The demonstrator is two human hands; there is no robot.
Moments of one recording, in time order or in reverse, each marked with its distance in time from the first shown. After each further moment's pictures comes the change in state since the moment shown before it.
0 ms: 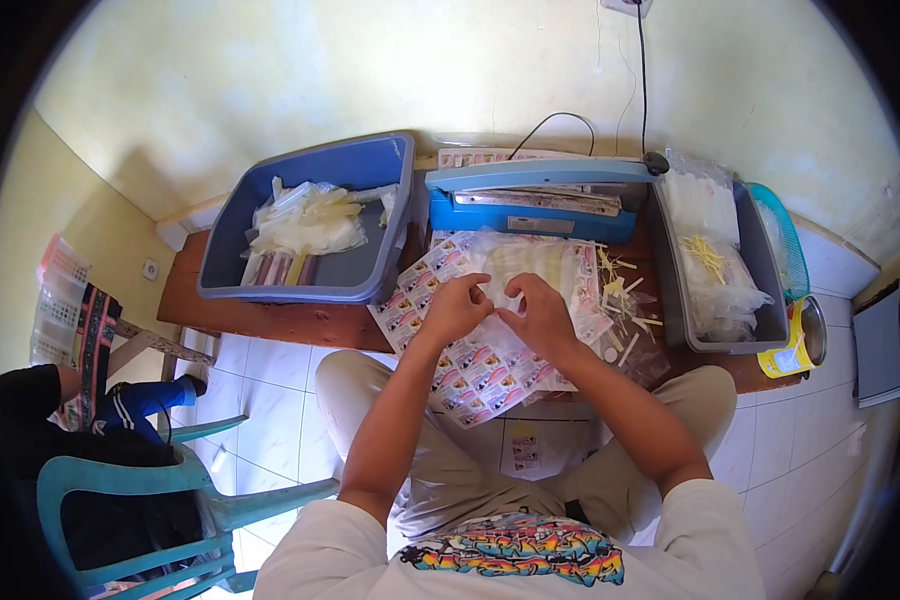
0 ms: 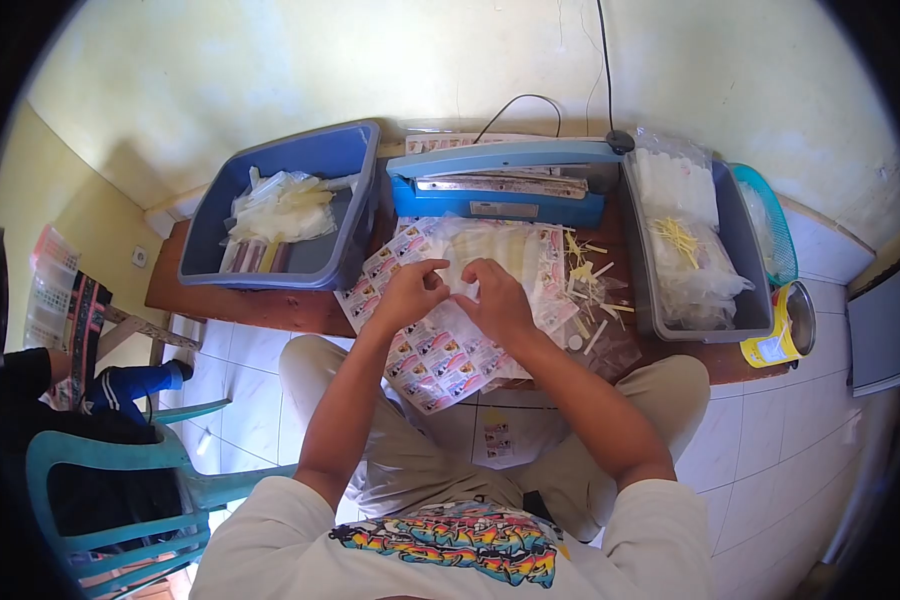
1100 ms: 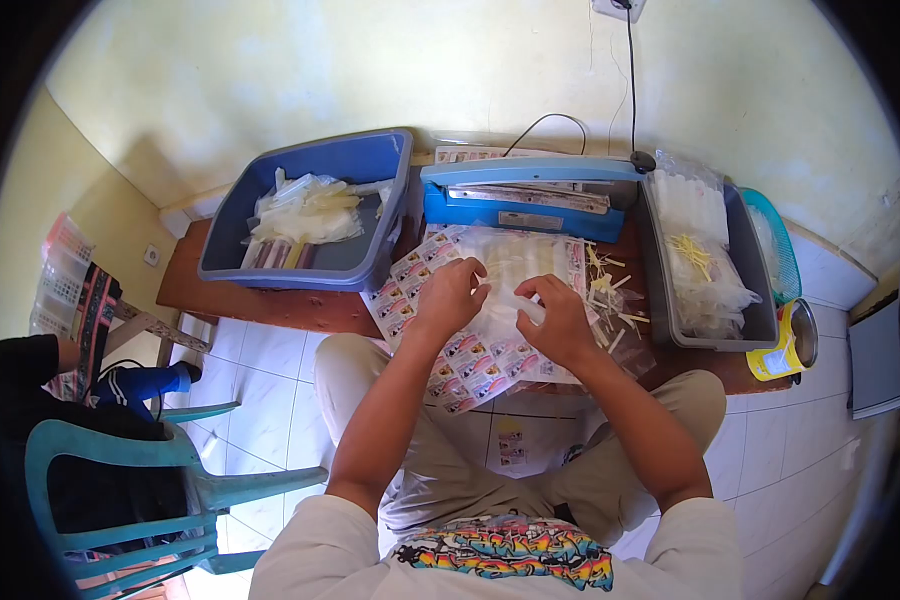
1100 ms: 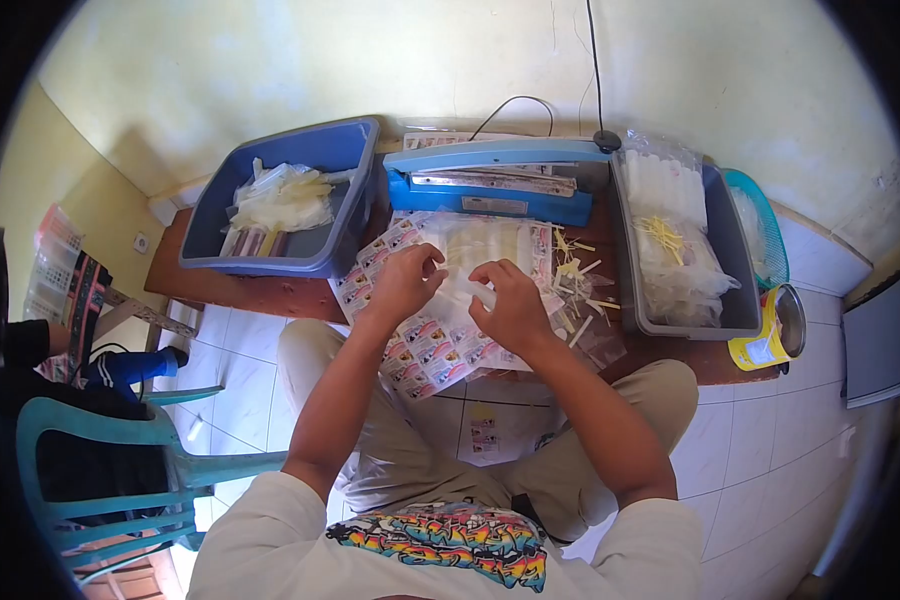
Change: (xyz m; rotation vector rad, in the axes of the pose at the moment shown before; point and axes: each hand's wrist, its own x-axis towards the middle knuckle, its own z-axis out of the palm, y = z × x) left_hand -0.011 0.037 0.006 0.281 0.196 0.182; right_hand -0.033 -0.020 -0.054 -0.043 0.082 -0.152
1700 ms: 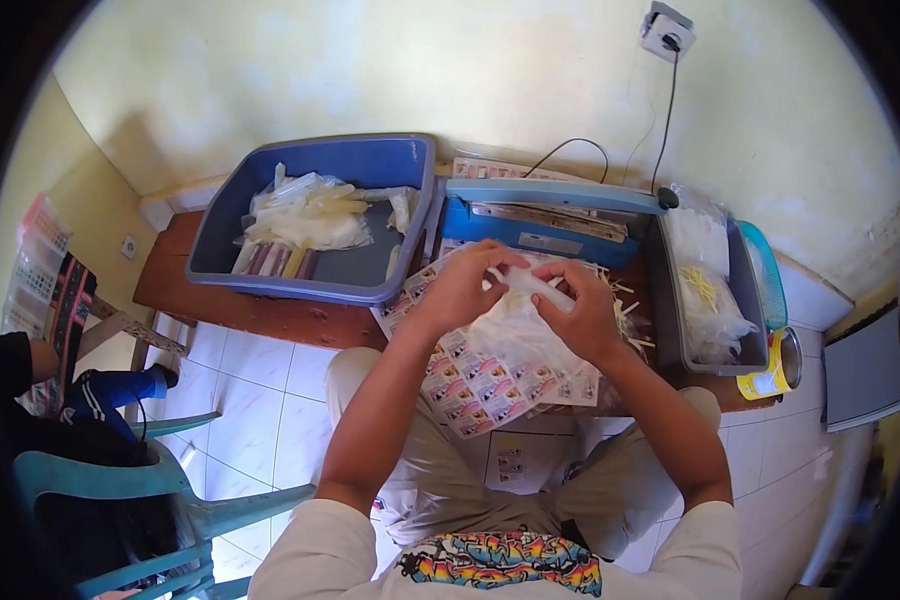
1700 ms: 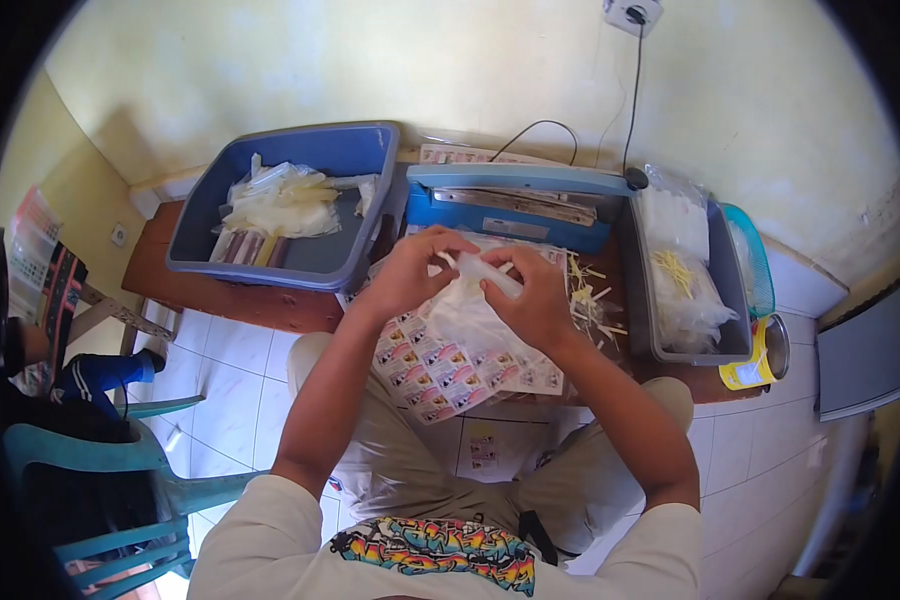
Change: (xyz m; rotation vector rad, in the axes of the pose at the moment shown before) left_hand 0.034 -0.013 -0.064 -0.484 -0.134 0.299; right_hand 0.058 -0.048 -0.010 0.013 0.045 0.027
